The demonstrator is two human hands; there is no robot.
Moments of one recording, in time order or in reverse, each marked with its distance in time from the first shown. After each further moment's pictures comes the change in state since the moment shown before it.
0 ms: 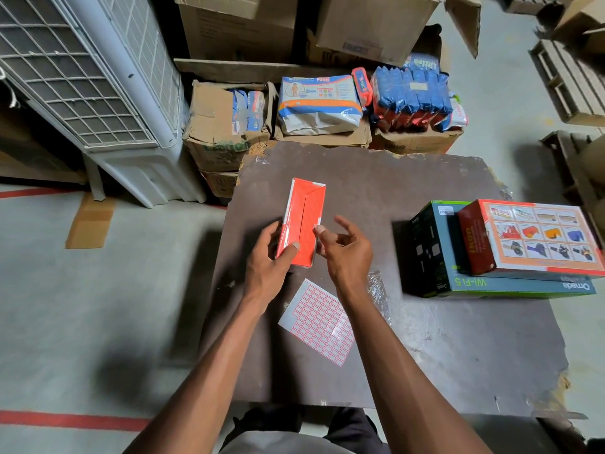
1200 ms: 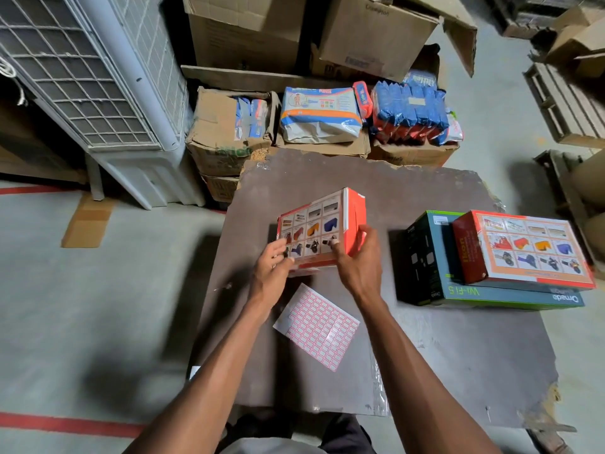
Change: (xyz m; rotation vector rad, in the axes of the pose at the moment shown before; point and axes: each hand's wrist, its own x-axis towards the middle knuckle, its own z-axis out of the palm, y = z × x) left_hand -0.003 -0.010 0.011 -0.076 -0.075 -0.141; right_hand 0.010 -0.004 -0.035 -0.555 -0.015 -0.128
